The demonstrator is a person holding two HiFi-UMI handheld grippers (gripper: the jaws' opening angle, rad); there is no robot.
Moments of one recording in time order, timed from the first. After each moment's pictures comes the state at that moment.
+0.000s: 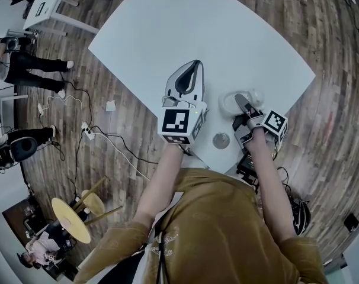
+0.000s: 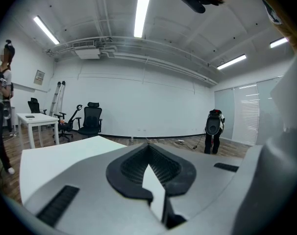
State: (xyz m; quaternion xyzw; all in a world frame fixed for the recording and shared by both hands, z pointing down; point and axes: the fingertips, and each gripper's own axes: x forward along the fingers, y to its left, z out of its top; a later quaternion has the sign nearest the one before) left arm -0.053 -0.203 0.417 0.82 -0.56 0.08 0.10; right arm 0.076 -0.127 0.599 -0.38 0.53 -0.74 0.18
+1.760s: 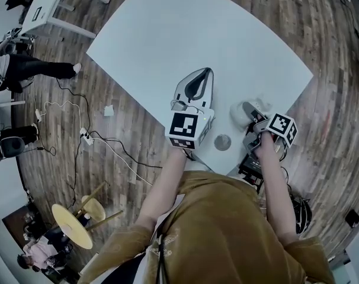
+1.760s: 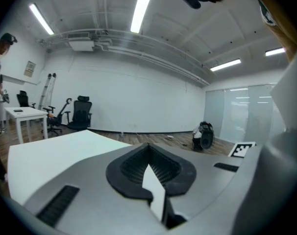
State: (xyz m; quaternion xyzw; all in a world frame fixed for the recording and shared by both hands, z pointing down) left arm -0.035 -0.196 0.430 0.85 -0.51 0.10 0.12; right arm 0.106 -0.107 0.604 -0.45 0.53 -0.72 0.05
